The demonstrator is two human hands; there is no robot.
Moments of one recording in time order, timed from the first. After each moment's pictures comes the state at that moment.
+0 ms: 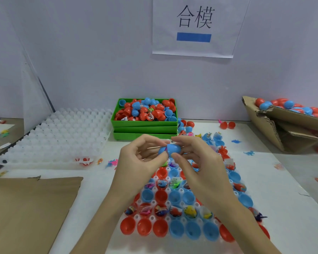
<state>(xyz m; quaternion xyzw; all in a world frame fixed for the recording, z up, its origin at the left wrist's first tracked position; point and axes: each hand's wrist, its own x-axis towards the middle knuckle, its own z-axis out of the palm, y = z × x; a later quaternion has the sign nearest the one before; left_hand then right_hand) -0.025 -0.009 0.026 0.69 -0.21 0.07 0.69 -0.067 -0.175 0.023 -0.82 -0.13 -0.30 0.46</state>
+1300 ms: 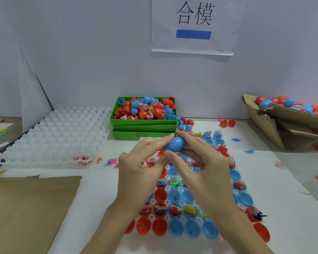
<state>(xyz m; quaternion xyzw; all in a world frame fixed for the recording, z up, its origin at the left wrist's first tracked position) -0.037 -0.019 0.018 0.73 -0.30 0.29 0.54 -0.079 -0.162 0.026 -0.76 -0.10 -0.34 0.54</state>
